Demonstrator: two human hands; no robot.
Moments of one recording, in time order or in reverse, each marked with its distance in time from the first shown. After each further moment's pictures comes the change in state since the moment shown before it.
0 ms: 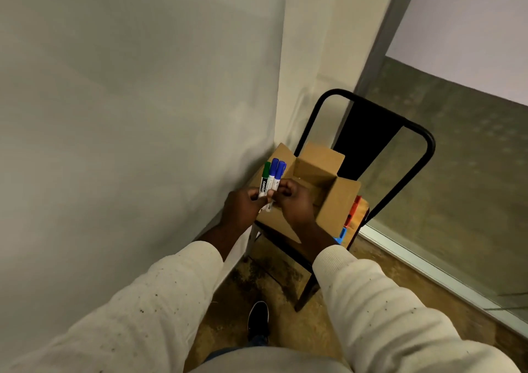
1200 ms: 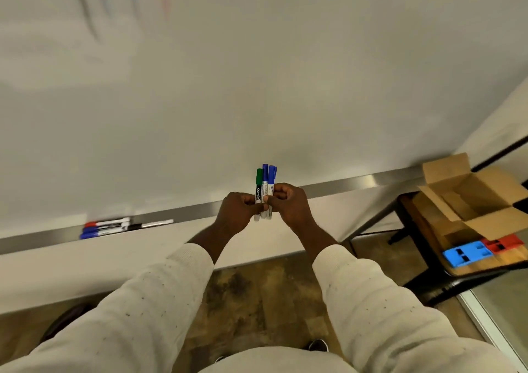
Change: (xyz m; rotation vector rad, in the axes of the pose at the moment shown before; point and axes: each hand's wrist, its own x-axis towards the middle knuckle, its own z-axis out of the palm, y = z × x) left_hand -0.496 -0.133 -0.201 -0.232 0.533 -0.433; right_hand -0.401 0.017 0.248 -0.142 -0.827 -0.185
